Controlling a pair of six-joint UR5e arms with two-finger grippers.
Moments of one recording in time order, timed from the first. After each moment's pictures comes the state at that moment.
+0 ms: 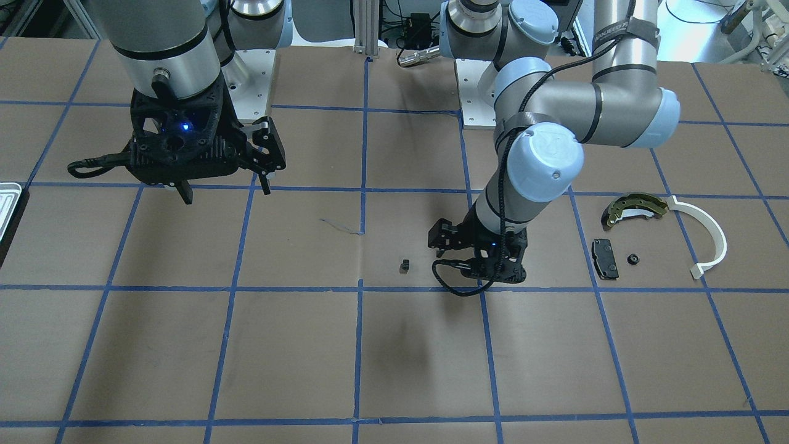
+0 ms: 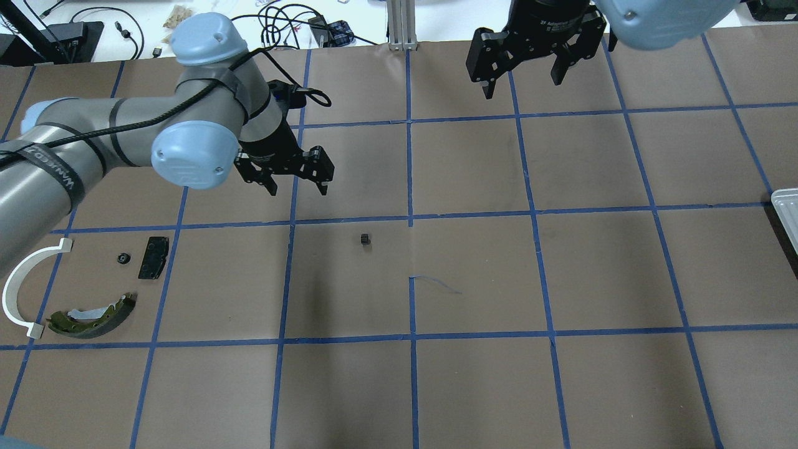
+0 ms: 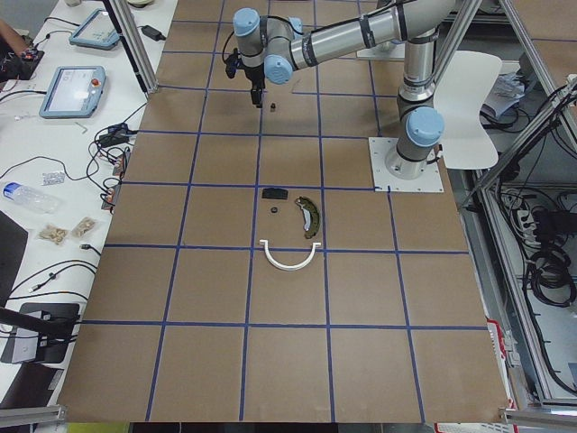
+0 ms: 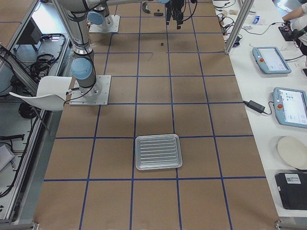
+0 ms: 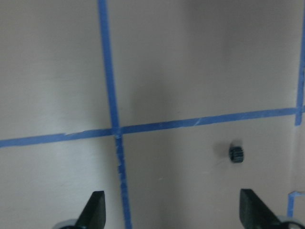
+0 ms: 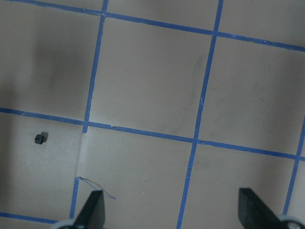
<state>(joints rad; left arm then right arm) -1.66 -1.88 -1.72 -1.19 1.48 0.01 1.71 -1.39 1.32 -1.58 -1.58 -0.03</state>
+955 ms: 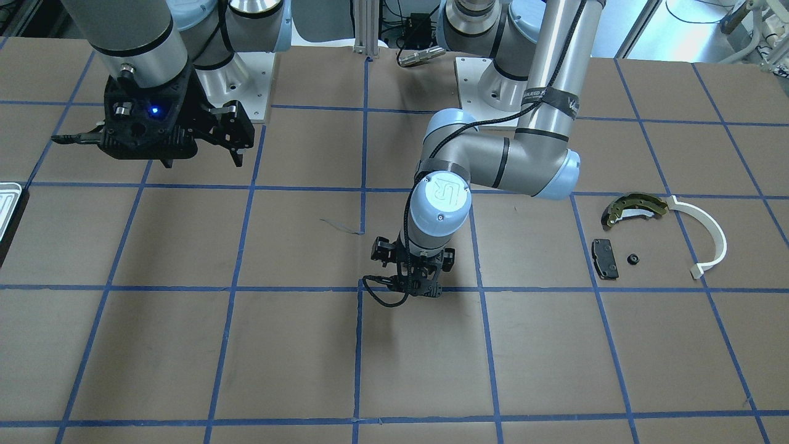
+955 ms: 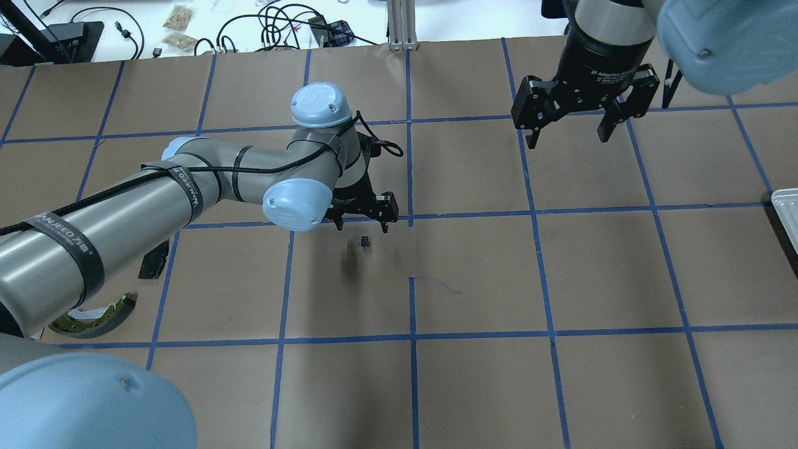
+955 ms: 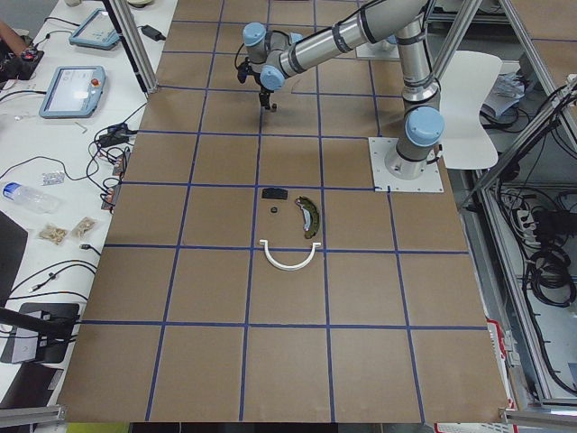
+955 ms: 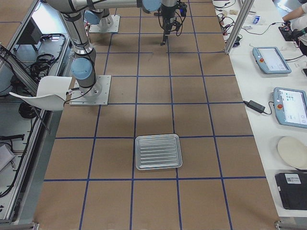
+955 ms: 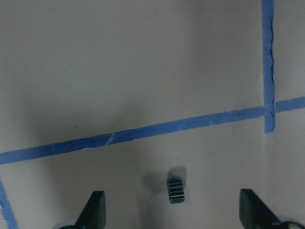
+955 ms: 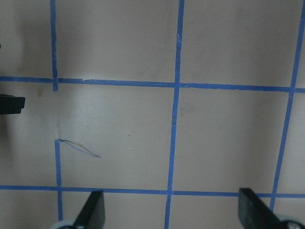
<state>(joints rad) -1.81 -2.05 -1.76 -1.02 1.48 -0.09 1.63 -1.52 1.51 -1.53 -1.58 0.01</state>
